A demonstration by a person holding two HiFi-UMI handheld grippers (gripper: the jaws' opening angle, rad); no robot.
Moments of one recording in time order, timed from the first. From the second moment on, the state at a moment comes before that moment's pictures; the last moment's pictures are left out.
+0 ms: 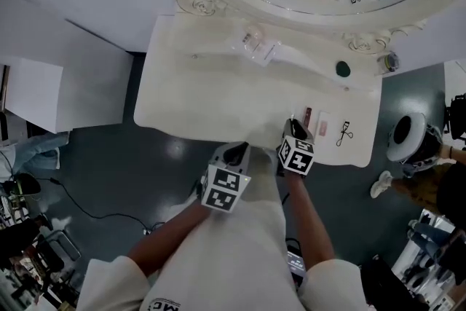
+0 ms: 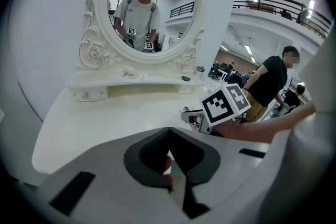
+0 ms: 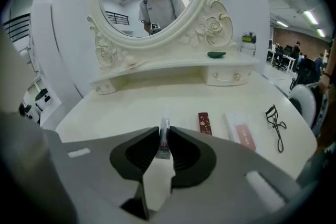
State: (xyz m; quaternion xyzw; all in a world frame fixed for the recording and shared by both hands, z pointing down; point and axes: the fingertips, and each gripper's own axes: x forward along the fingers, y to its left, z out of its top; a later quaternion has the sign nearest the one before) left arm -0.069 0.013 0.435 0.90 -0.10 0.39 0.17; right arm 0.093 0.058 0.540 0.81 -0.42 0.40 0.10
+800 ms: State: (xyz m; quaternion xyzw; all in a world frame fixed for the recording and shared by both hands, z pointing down) left arm -0.051 0.019 0.448 0.89 -0.09 0.41 0.17; right arm 0.109 0.064 0.569 0.82 -0.37 0.43 0.10
